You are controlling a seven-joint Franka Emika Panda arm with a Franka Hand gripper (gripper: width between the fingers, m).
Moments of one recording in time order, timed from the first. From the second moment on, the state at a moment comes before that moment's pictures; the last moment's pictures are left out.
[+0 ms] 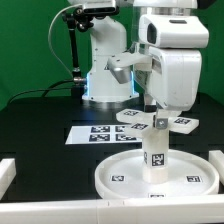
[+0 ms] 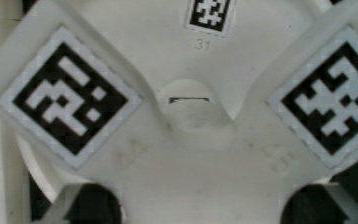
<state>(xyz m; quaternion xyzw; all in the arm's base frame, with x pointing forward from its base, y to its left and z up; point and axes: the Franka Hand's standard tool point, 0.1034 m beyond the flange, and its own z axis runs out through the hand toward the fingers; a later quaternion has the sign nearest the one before) 0.565 0.033 0.103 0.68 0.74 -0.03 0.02</state>
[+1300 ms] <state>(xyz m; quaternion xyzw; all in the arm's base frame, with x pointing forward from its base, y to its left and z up) 0.563 0.038 0.102 0.97 0.25 -0.01 0.03</state>
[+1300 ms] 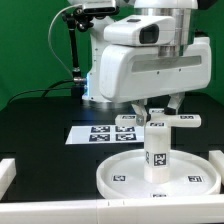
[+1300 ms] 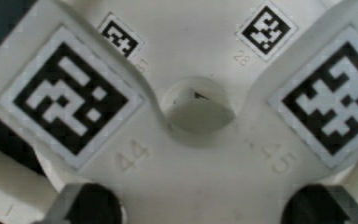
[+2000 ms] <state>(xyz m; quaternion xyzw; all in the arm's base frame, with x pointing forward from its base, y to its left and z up) 0.560 0.041 0.102 0.99 -0.16 0.00 -0.01</state>
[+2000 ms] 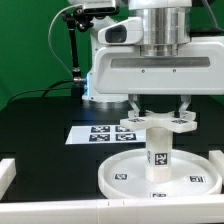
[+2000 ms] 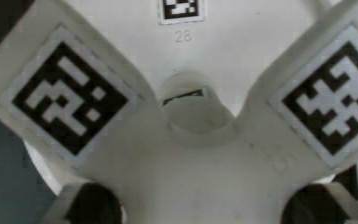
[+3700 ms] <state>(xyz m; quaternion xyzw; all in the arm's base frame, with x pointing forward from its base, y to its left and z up) 0.561 0.039 0.101 0.66 -0.75 -0.03 -0.07</state>
